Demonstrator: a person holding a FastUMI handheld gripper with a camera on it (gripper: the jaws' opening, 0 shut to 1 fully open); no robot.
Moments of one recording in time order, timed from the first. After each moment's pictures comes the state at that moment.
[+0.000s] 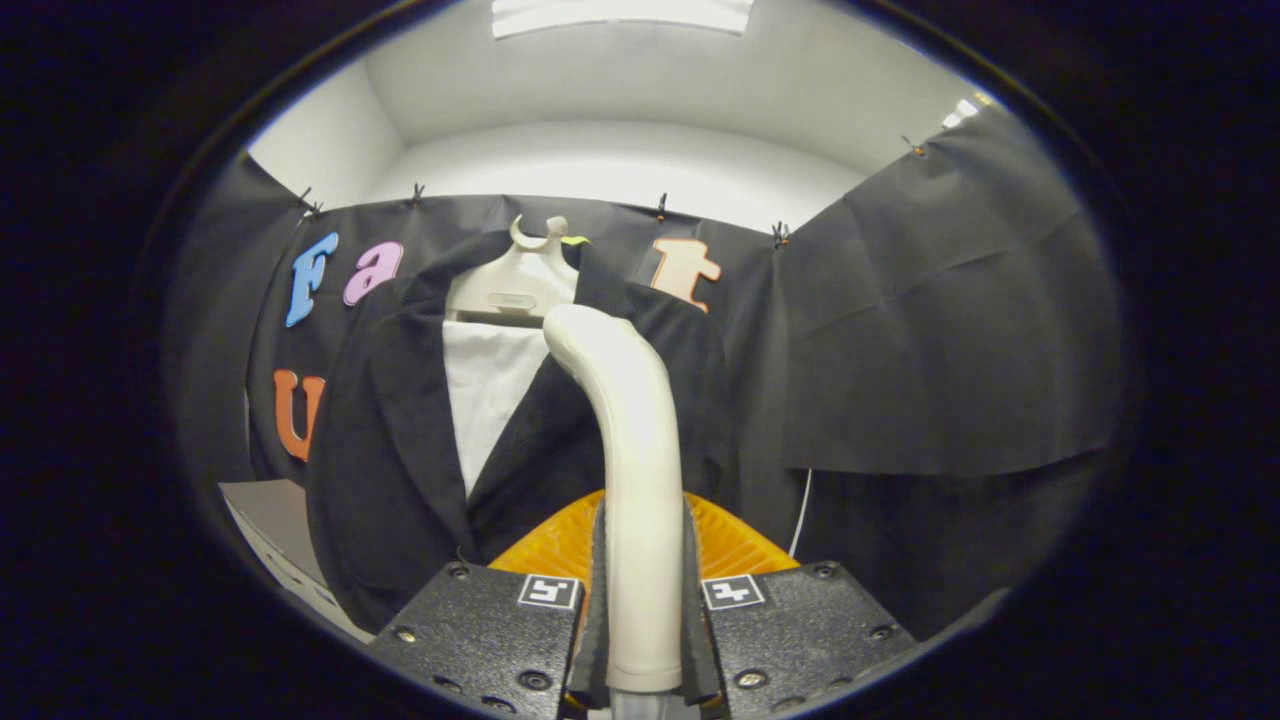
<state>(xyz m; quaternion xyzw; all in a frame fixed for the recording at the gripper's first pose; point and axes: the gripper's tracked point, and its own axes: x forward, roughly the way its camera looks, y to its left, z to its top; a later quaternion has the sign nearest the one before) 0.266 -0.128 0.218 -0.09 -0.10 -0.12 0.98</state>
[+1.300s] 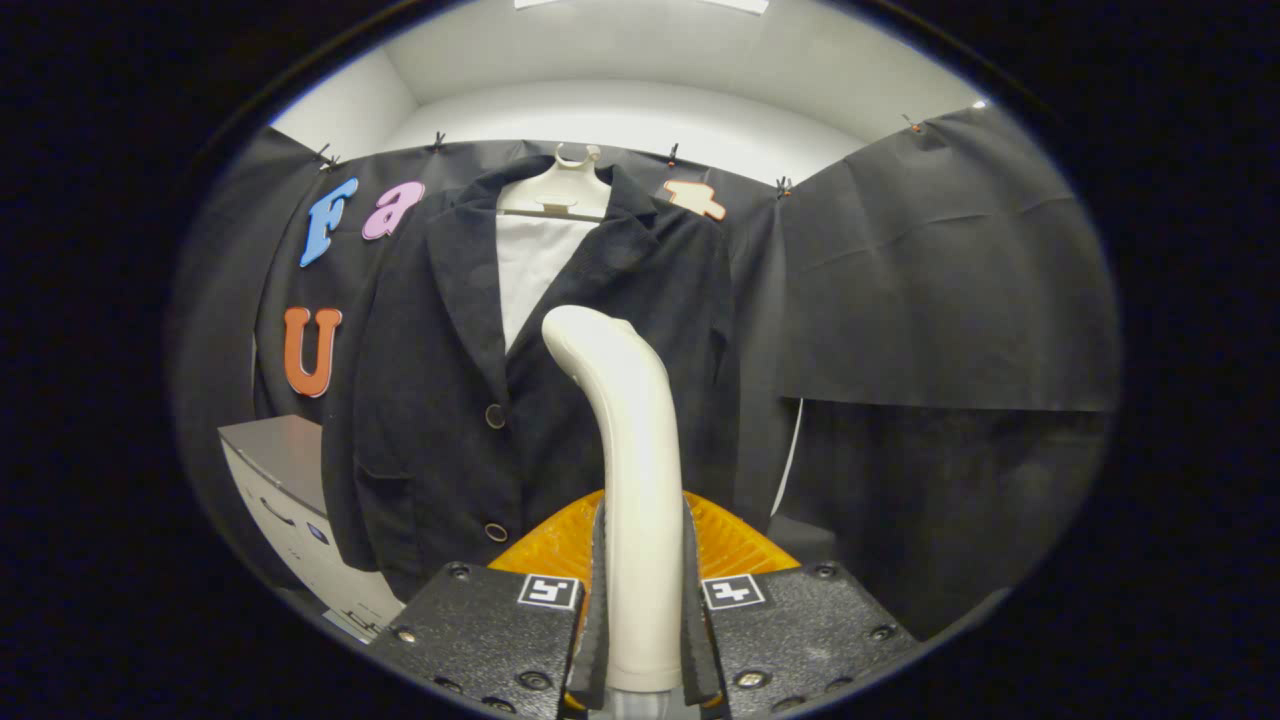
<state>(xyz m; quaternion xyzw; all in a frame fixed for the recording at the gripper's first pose) 0.215 -0.122 0.105 -0.11 -0.01 -0.14 0.98</state>
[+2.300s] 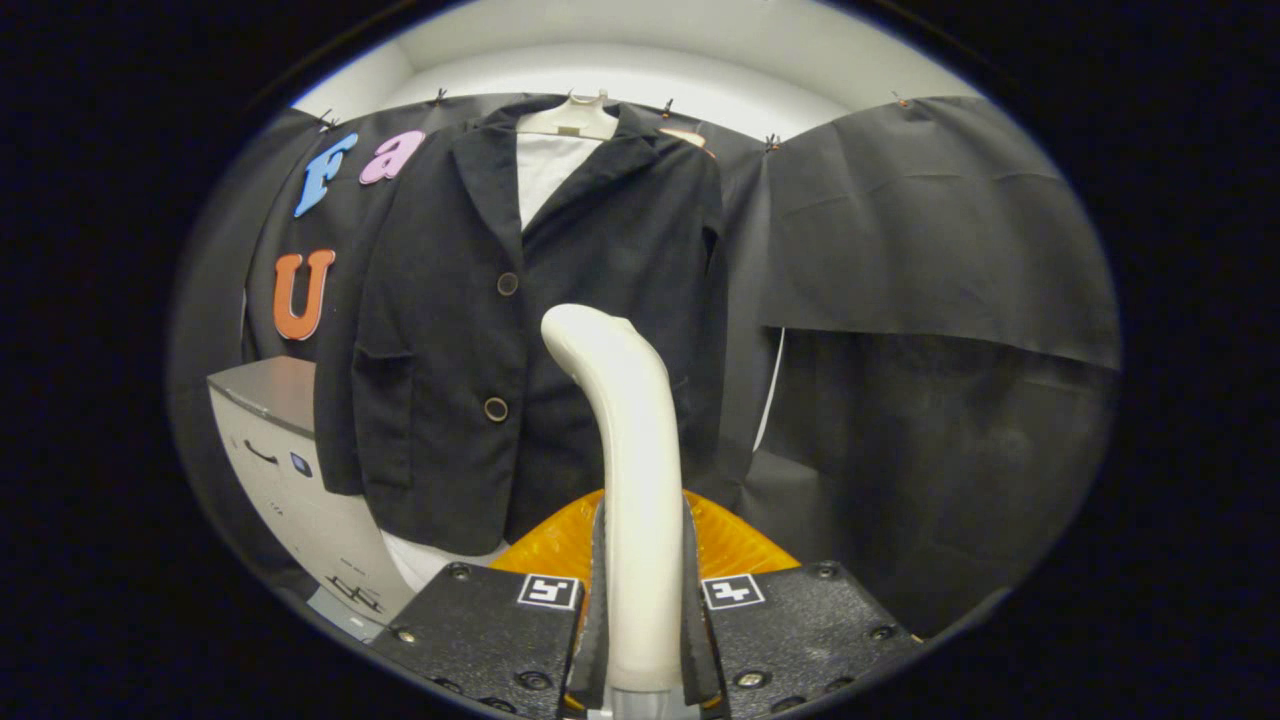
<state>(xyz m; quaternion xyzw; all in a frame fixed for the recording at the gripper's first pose) 0.173 -0.125 -0.001 -0.10 0.06 -0.18 0.98</state>
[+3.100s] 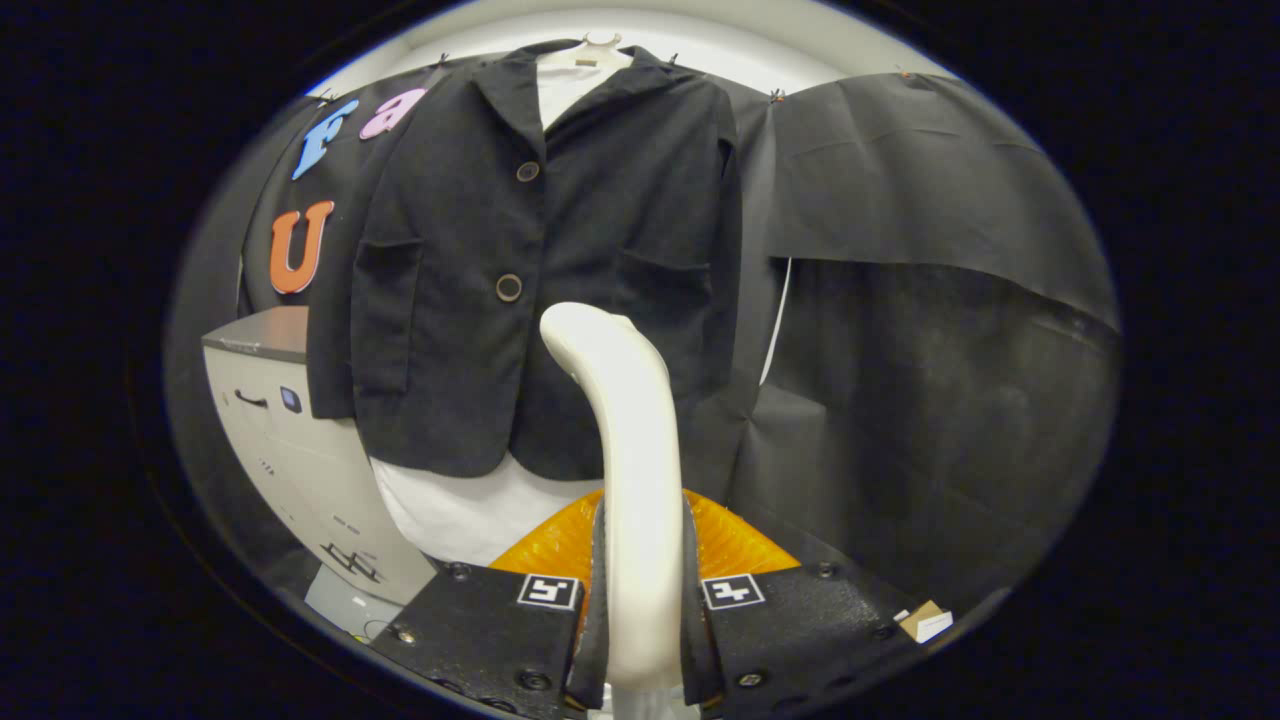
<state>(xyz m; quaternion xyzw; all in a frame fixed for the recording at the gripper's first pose) 0.164 -0.127 -0.100 -0.09 0.16 -0.19 0.96</state>
